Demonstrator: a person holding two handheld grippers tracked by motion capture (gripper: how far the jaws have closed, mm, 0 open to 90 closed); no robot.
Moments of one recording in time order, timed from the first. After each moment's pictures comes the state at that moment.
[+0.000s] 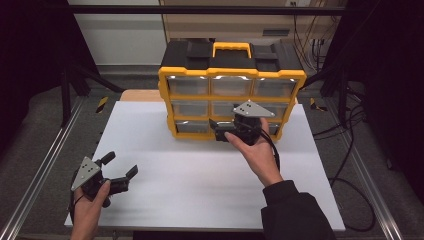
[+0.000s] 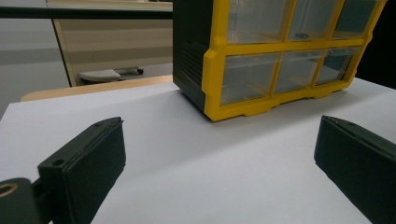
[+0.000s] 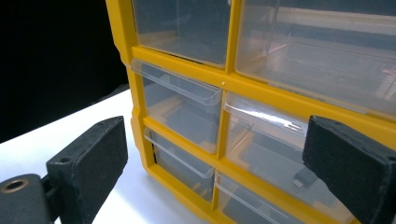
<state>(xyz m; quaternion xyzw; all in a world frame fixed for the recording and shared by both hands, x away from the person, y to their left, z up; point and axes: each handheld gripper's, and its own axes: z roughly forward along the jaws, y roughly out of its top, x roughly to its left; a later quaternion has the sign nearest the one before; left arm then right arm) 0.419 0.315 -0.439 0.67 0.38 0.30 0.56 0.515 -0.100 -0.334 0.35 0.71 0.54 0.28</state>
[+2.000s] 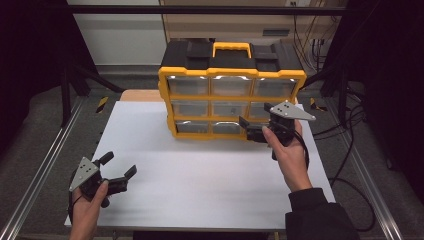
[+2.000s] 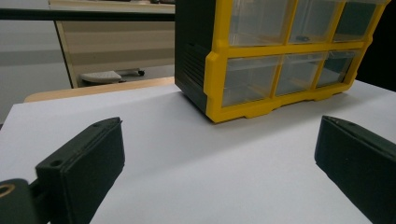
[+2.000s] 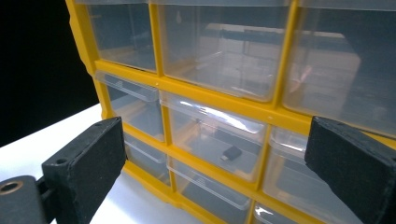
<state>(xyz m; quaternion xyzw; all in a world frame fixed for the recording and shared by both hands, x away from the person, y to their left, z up) 0.417 0.318 -0.439 0.66 0.39 0.30 0.57 0.498 -0.175 -0.321 0.38 0.68 0.56 0.29</state>
